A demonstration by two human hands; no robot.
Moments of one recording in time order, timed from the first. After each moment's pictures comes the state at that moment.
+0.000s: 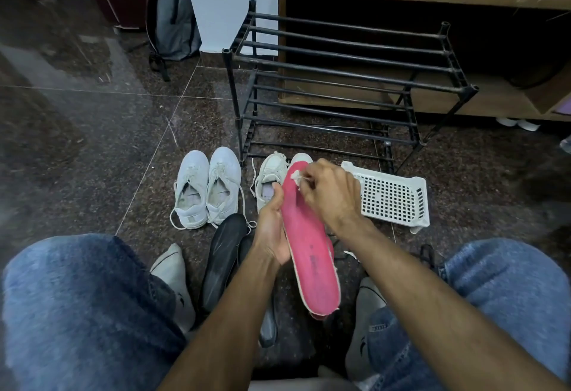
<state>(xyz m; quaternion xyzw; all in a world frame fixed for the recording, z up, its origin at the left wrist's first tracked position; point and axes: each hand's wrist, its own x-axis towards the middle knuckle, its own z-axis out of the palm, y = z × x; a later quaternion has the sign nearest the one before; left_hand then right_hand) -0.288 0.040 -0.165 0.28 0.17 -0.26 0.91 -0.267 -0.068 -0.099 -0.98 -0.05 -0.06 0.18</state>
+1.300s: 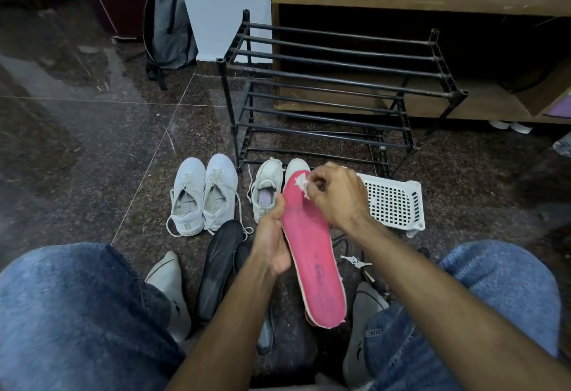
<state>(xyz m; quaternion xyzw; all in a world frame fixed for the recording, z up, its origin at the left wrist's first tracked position) -0.292 0.032 -0.164 0.30 0.17 -0.27 0.90 -0.263 -0.095 -0.101 -0.96 -0.02 -0.06 0.27</state>
